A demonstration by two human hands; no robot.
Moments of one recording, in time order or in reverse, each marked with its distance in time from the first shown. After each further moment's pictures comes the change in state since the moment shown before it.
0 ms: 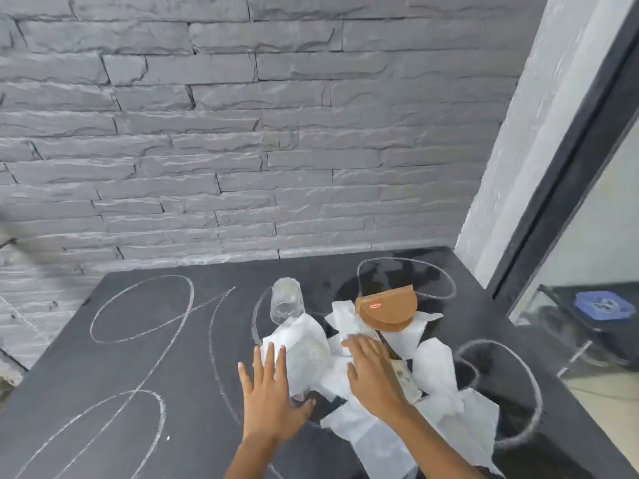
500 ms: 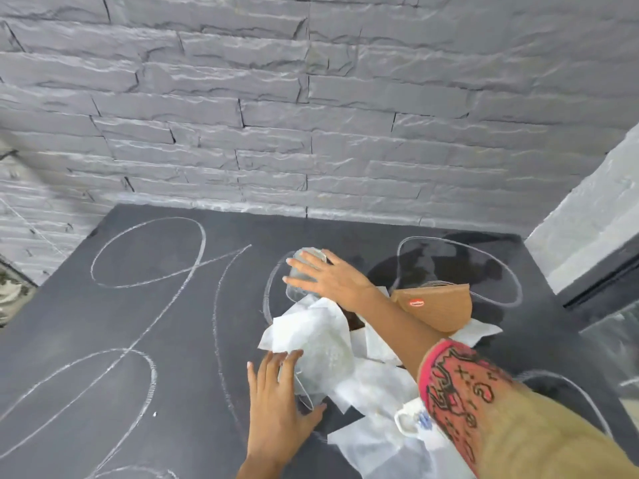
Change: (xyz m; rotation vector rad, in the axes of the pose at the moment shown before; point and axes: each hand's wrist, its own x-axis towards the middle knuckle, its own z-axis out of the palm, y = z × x) left_hand 0.007 -0.001 0.049 -0.298 -0.015 -0.153; right_hand 0.199 -0.008 0.072 -0.674 -0.280 -0.950
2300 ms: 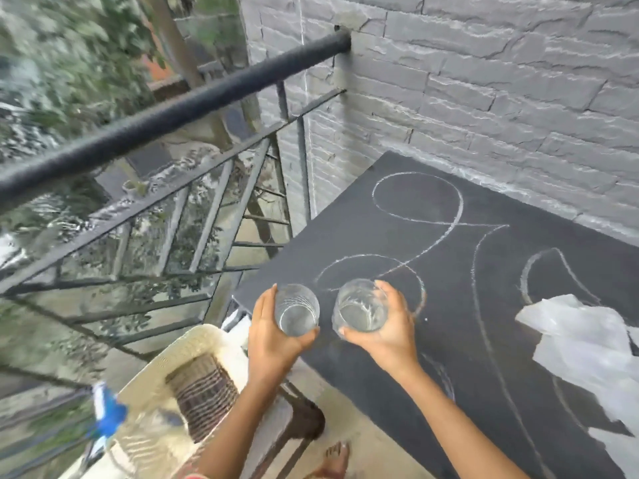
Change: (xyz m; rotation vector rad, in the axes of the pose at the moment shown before) left_hand -0.202 -0.231 -0.260 -0.327 0.436 -0.757; right_hand 0.097 -0.350 -0.236 1.650 0.293 0.535
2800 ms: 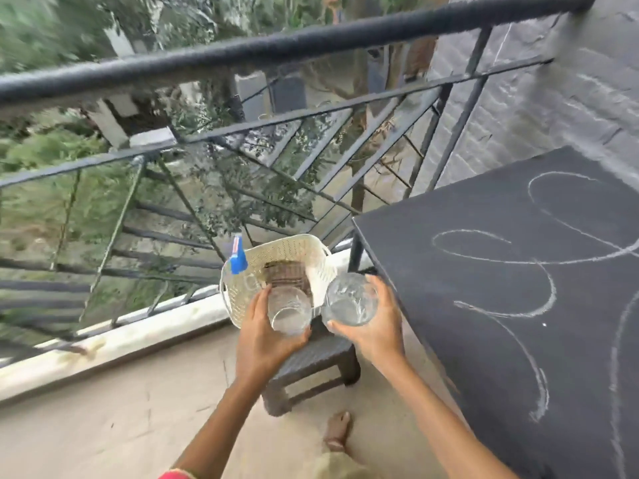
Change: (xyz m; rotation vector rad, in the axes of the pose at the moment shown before) left_hand -0.168 -0.115 -0.083 0.077 0.343 -0.317; right_hand -0.114 -0.012 0.113 -0.018 -0.500 -0.230
